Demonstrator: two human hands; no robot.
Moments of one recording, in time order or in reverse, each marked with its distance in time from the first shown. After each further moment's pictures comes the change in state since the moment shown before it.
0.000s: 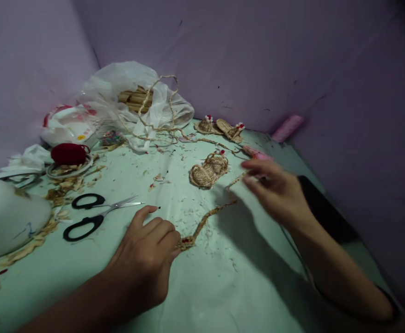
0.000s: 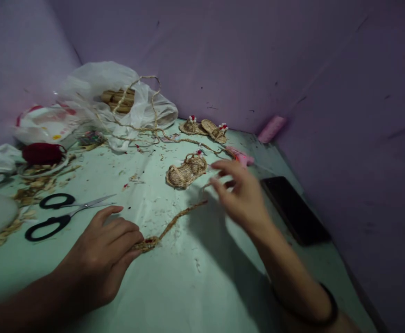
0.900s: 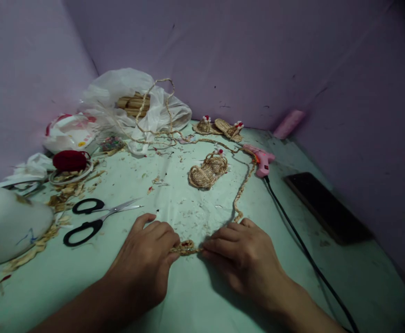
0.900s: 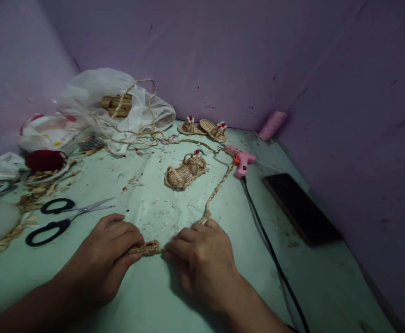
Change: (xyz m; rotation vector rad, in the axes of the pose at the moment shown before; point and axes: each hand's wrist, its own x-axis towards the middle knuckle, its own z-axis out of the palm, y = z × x) left_hand 0.000 -0.003 0.005 -0.031 -0.201 -0.134; right_hand -0.089 -0.020 0.033 -0.180 -0.398 -0.505
